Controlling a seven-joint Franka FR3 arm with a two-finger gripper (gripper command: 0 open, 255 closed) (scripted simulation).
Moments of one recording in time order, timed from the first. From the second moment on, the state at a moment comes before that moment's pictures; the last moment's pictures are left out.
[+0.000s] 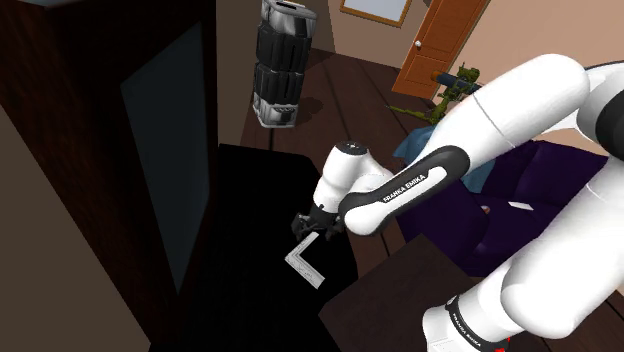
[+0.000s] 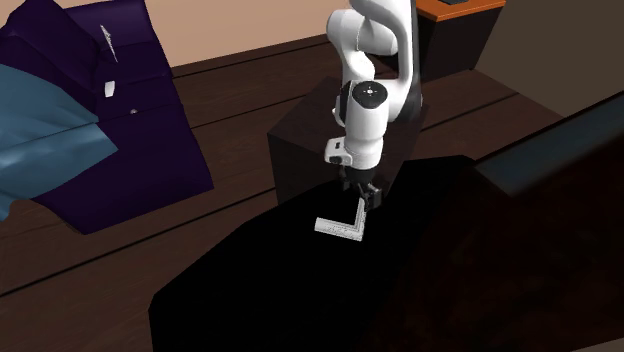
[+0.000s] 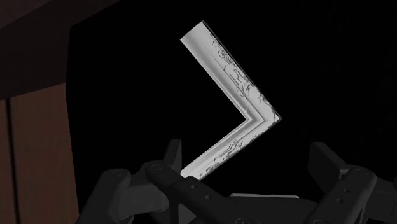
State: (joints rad) arm 0.01 0.16 0.40 -2.56 -0.04 2.71 0.89
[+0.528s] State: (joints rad) arm 0.17 0.47 0.24 -2.40 -0.24 2.84 1.16
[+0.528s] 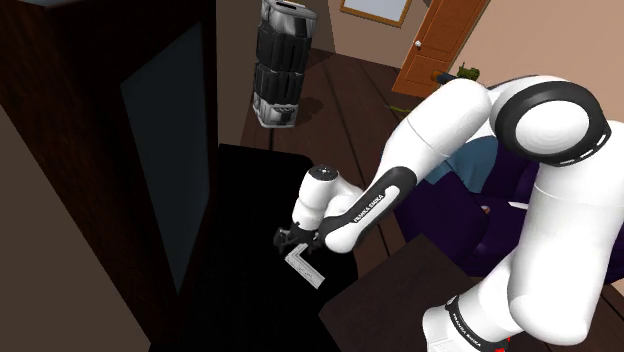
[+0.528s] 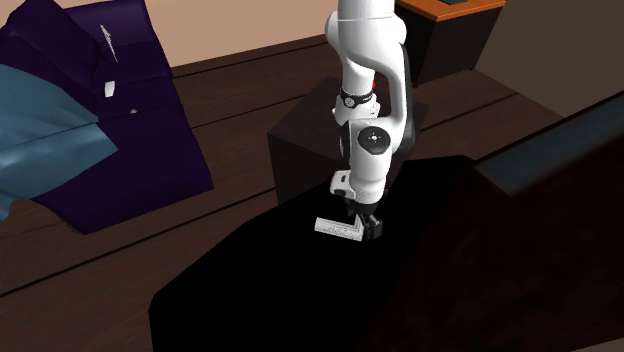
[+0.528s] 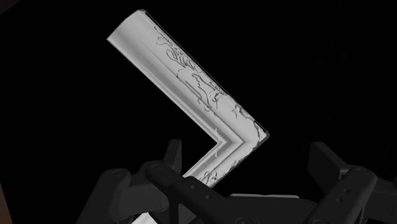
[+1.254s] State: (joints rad) arm 0.22 0.57 0.18 -2.36 -0.28 2.91 1.19
